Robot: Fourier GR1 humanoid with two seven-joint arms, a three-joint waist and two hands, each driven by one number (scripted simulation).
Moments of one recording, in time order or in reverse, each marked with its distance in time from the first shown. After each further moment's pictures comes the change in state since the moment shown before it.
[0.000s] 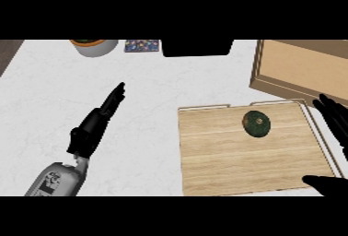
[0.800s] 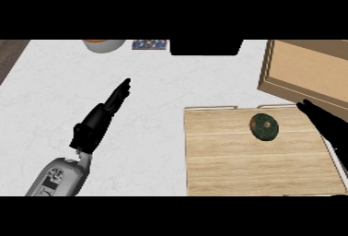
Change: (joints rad) left arm -0.032 -0.040 0.032 -0.016 -0.040 -0.069 0.039; right arm -0.154 0.055 -0.013 -0.249 -0.204 0.420 0.501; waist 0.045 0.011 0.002
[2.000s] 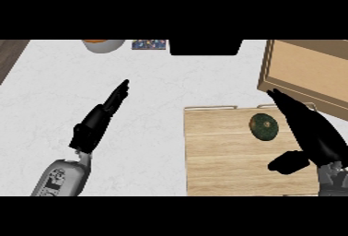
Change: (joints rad) left arm 0.029 -0.091 0.112 0.016 -0.110 -0.110 -0.014; right arm -0.127 0.368 -0.013 0.393 0.338 0.141 -0.184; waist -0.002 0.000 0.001
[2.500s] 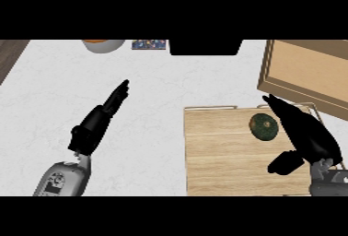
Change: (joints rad) left arm 0.020 -0.038 0.029 -0.047 -0.033 -0.028 0.029; right arm 0.011 0.070 -0.036 0.068 0.076 0.083 -0.059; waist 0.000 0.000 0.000
